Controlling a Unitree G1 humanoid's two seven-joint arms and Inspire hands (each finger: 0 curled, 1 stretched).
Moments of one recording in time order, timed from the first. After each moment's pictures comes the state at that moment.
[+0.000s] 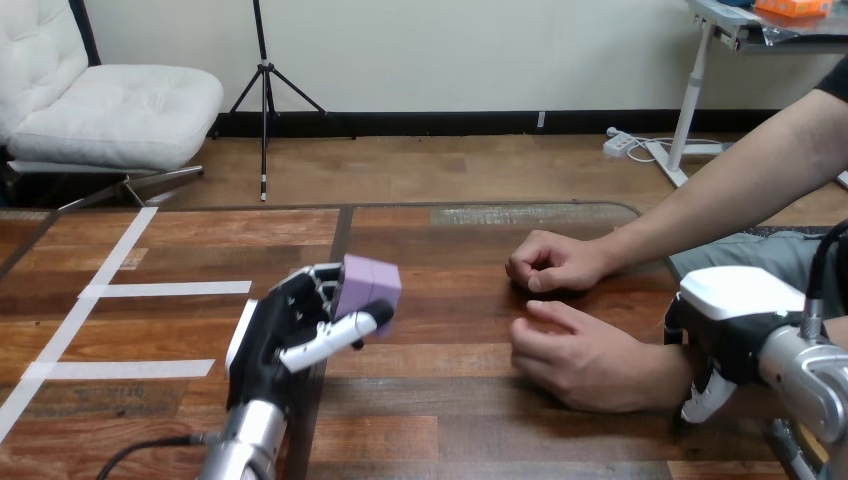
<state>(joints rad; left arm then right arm) -0.30 0.03 0.16 0.88 -0.22 -0.49 -0.31 -0.19 -0.72 0.24 0.03 -0.91 0.20 0.52</state>
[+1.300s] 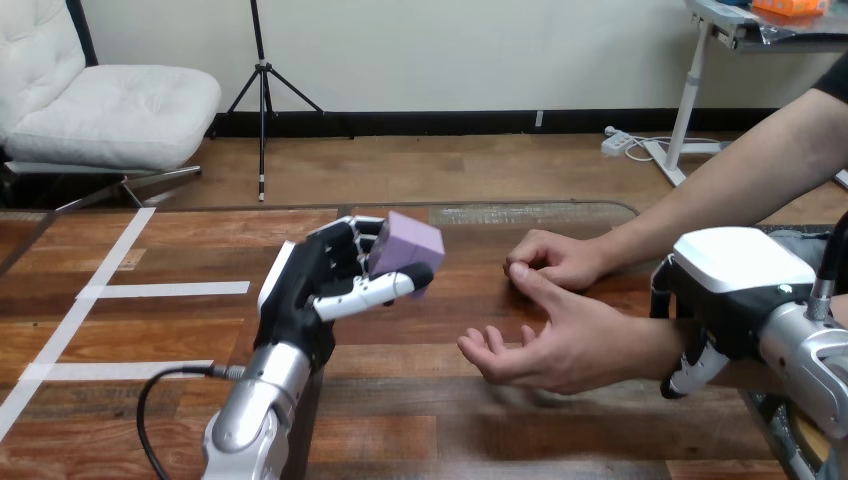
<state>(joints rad) -0.43 0.04 0.13 0.88 -0.11 -0.46 -0.29 -0.16 -0.72 0.19 -0.12 -0.91 0.20 0.50</state>
